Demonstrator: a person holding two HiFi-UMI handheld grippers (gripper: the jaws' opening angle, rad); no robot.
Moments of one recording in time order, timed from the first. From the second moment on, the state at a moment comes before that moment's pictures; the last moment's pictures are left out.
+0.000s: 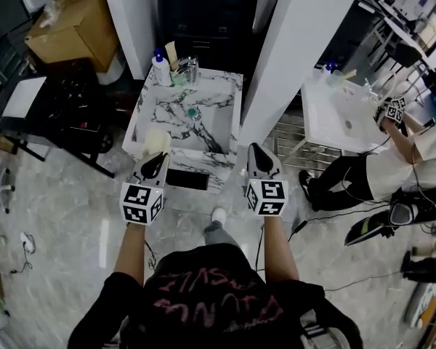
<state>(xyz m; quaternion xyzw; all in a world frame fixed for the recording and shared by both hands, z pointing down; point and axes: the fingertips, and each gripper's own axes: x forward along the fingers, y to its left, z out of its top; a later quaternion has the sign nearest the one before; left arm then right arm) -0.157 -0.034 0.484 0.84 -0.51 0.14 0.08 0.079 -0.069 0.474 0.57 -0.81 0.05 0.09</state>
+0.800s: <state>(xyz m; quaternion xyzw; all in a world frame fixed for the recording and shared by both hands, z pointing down) -0.089 -0.209 0.496 0.84 -0.51 0.16 0.10 0.148 -0.246 0.484 0.56 -0.82 0.06 0.08</state>
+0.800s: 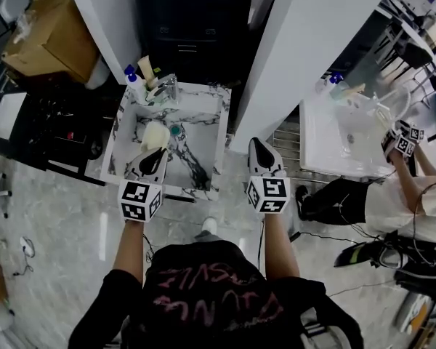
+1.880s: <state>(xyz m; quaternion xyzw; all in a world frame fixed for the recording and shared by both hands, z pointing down) -0.076 -0.277 0.493 0.86 -0.46 0.18 0.09 0.137 -0.299 0.481 0.58 -0.81 0.07 0.09</state>
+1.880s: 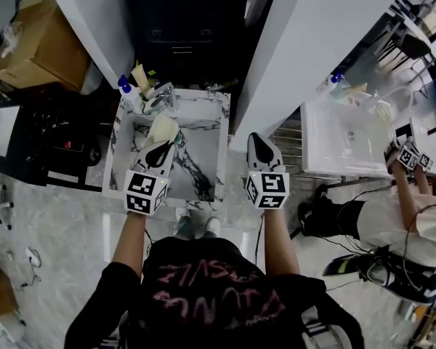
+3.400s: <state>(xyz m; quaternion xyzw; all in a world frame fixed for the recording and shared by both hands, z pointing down) -0.010 -0.422 0.660 0.88 -0.26 0.39 0.09 0.150 -0.329 0.555 0.62 -0.76 0.13 0.16</state>
